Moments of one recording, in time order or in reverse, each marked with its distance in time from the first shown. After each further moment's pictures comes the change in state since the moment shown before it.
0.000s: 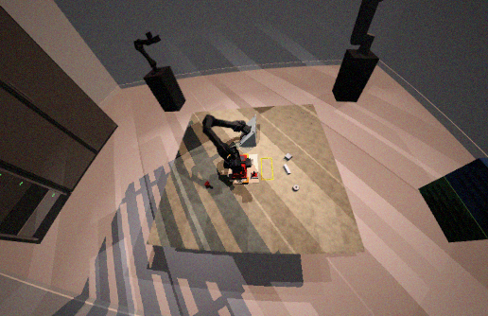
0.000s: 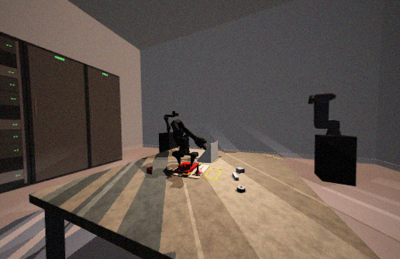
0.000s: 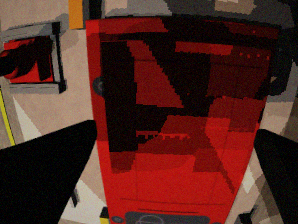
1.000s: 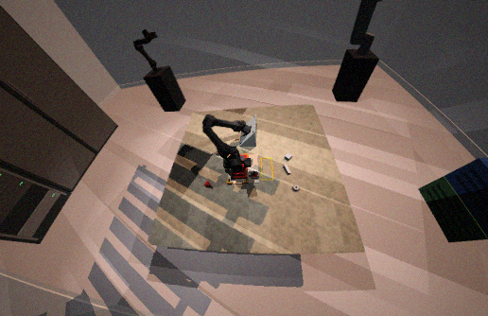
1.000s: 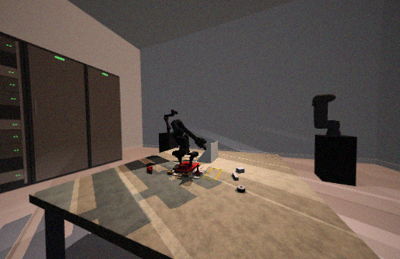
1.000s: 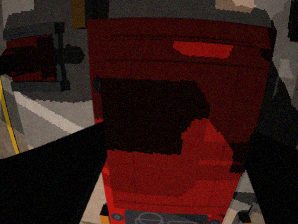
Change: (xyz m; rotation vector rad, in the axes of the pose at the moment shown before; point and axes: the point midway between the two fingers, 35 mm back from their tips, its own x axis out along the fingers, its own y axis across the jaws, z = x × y) arm -0.003 0.000 0.000 -0.005 0.000 -0.002
